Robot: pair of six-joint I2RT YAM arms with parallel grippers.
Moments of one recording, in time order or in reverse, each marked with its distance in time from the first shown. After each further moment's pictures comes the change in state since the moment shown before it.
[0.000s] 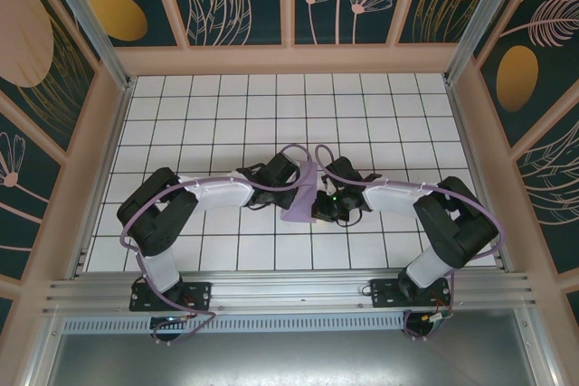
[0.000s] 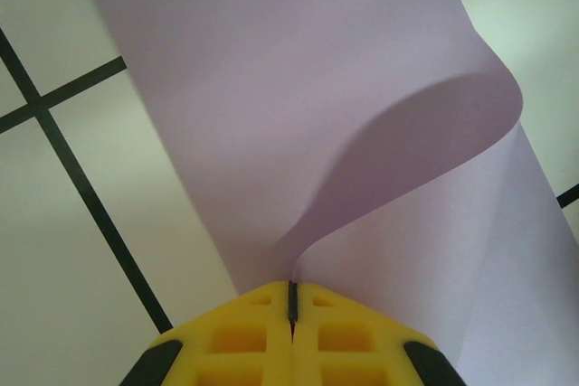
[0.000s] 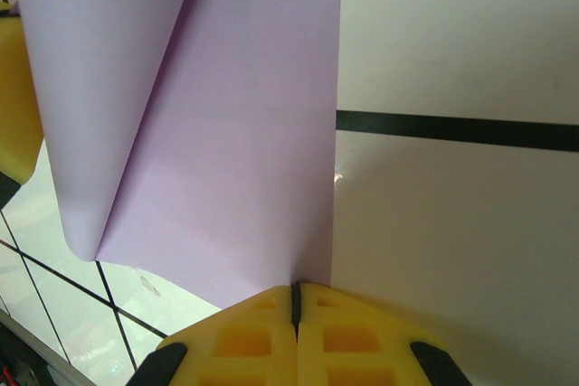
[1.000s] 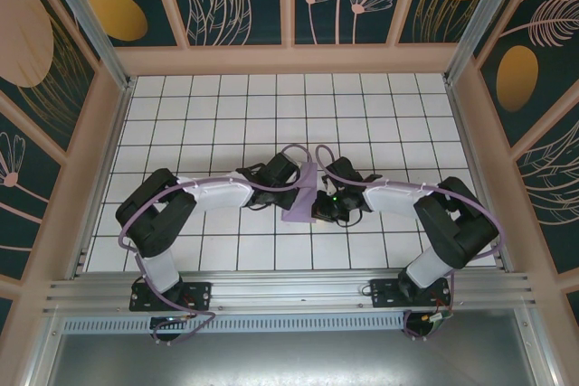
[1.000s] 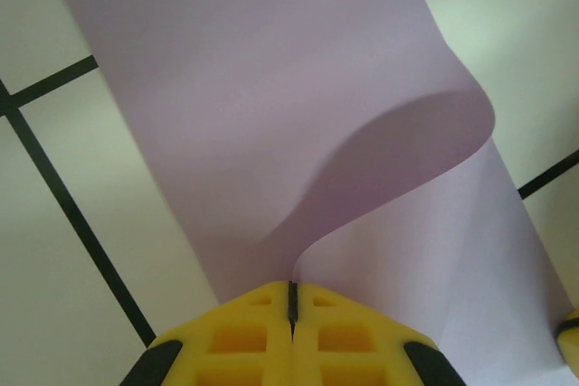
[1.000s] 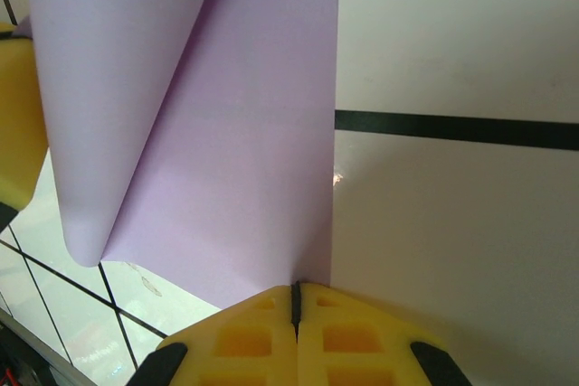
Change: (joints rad) left arm -0.004 -0.010 -0.001 0.000 0.032 -0.007; right arm 0.000 -0.003 -0.005 0.006 0.000 0.007
